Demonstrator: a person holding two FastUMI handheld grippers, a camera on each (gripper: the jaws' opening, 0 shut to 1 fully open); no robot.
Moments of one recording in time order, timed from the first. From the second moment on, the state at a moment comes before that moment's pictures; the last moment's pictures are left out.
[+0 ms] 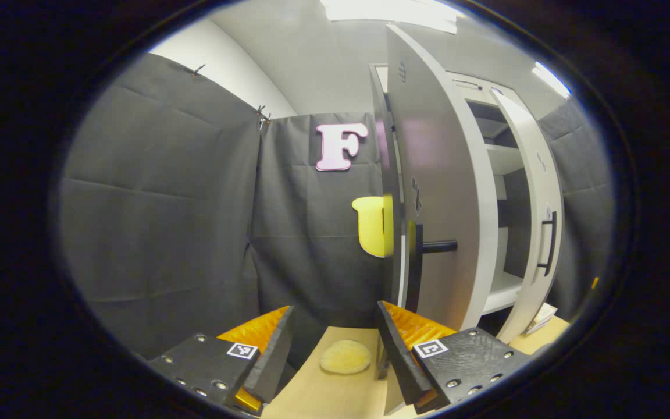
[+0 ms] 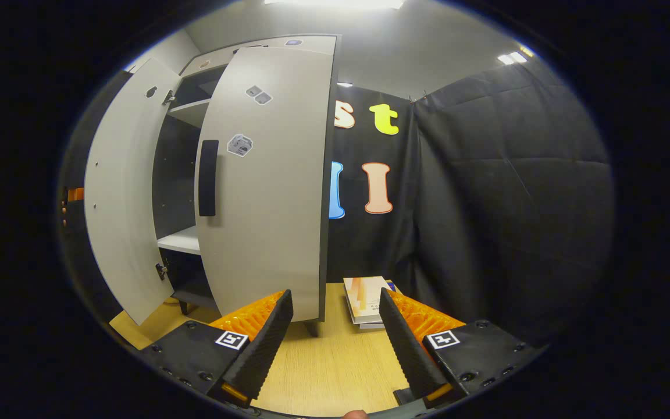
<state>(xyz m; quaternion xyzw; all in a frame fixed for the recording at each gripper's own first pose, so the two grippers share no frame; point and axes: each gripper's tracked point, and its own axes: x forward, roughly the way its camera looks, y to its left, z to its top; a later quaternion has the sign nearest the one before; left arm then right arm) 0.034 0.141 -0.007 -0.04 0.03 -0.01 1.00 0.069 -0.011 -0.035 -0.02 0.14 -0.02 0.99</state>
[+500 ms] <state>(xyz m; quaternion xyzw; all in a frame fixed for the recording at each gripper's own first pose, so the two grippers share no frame) 0.026 0.100 0.001 -0.04 0.02 -0.03 1.00 0.063 -0.015 -0.032 -0.02 0.14 -0.01 0.99</state>
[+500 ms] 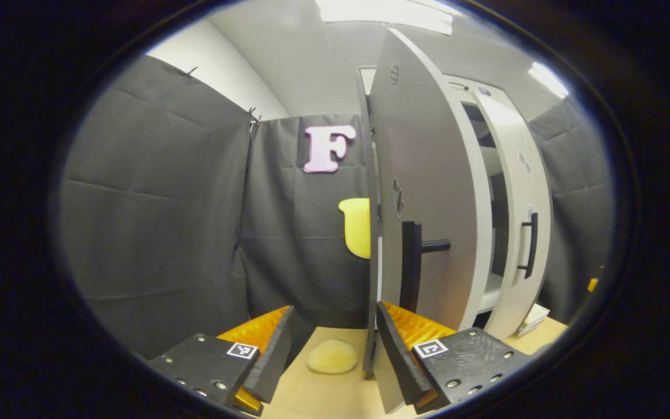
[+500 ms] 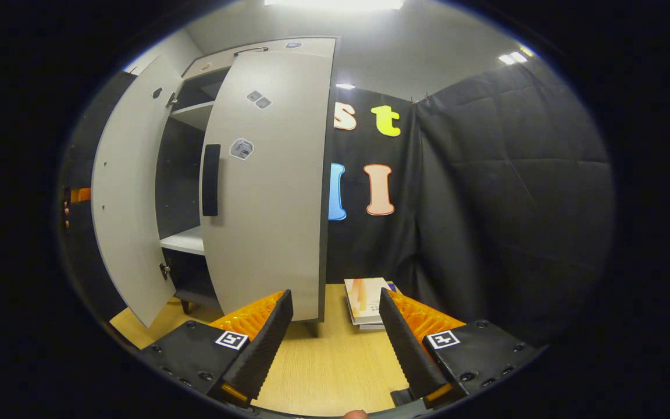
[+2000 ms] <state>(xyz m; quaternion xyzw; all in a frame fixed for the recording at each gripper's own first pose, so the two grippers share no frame) 0.056 -0.071 0.019 -0.05 -0.01 -0.15 0.99 0.026 -0.073 -0.025 -0.01 0.14 -0.06 0.99</state>
